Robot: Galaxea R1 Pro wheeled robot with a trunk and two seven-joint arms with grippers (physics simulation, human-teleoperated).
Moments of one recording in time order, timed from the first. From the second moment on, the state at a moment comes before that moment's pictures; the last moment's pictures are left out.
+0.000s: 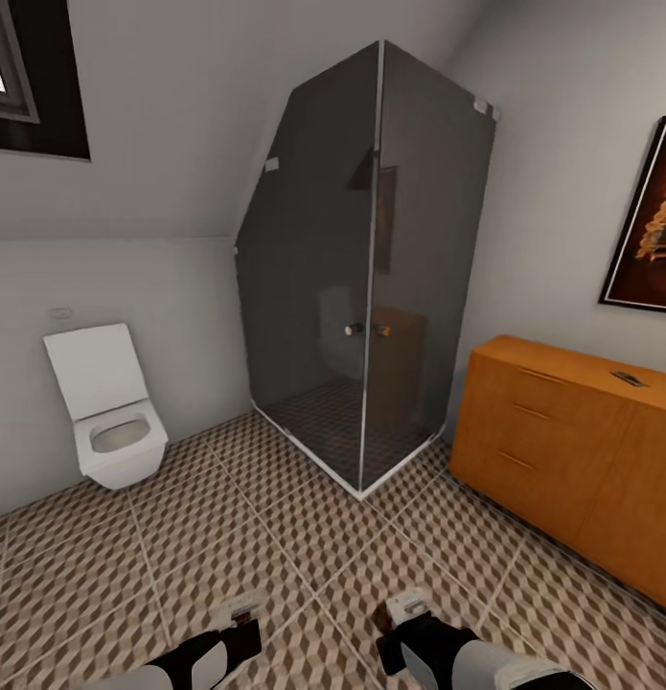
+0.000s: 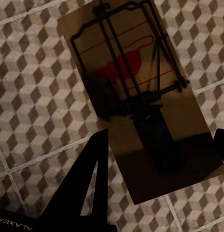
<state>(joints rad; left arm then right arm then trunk) -0.62 -0.07 -0.56 -0.02 0.90 0.04 0.00 -0.68 0.17 0.15 0.03 0.14 0.22 -0.03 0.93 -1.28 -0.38</state>
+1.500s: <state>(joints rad) -0.62 -0.07 -0.56 -0.01 0.90 0.04 0.00 -0.68 0.17 0.16 0.03 0.14 0.21 -0.03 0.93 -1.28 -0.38</state>
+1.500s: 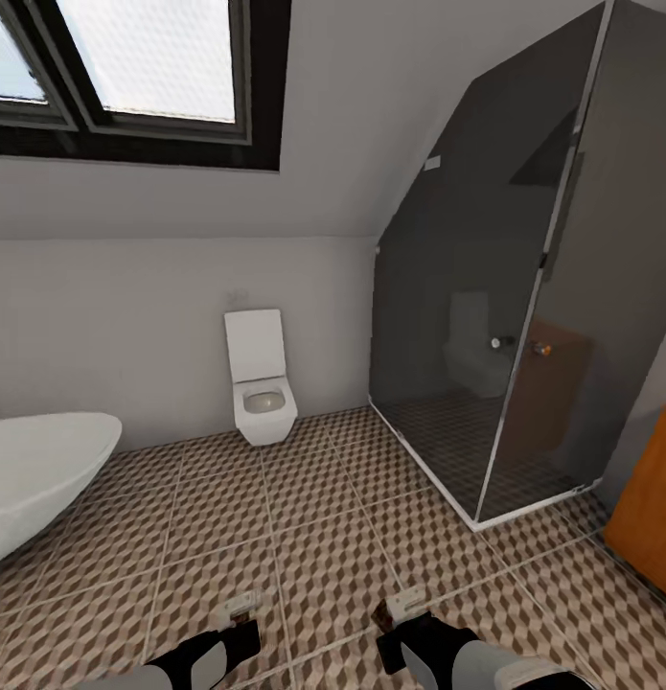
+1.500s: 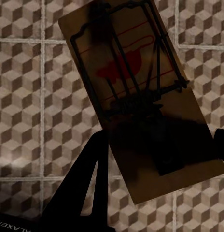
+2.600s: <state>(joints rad) -0.62 -0.07 -0.56 -0.01 0.90 0.05 0.01 -0.68 0.17 0.15 0.03 0.14 0.20 -0.05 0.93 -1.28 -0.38</state>
